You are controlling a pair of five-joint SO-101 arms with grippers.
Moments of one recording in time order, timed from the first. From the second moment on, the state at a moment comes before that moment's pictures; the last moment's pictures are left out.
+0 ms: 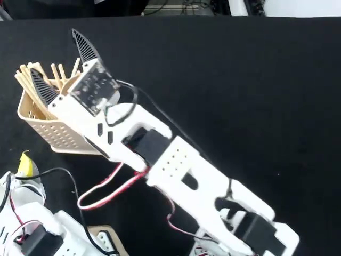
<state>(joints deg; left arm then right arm) -59.9 -104.5 66.0 79.9 0.6 -53.1 -18.9 16.1 6.9 6.7</state>
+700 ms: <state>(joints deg) -54.4 -104.3 67.6 76.2 0.6 -21.7 -75.1 48.0 28.4 7.1</state>
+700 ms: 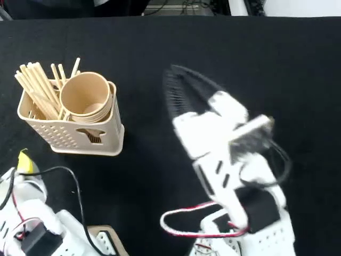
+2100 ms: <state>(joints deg) -23.8 -104.1 96.2 72.7 -10.0 5.5 -103.1 96.6 61.9 7.1</state>
